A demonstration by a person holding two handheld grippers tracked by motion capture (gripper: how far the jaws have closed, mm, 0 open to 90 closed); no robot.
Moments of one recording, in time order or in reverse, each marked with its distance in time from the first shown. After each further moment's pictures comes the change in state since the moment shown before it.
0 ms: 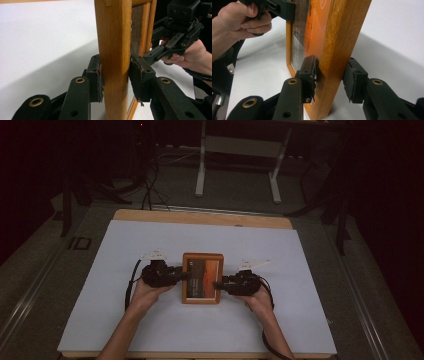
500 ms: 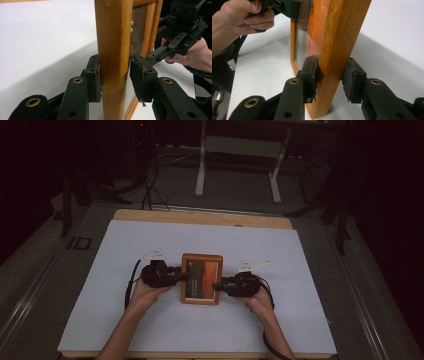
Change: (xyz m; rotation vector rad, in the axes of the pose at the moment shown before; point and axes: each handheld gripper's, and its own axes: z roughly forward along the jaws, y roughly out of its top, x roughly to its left) left arm 0.000 0.000 -0.001 0.007 0.004 0.001; right arm 0.005 0.000 -0.001 0.008 0.003 -0.030
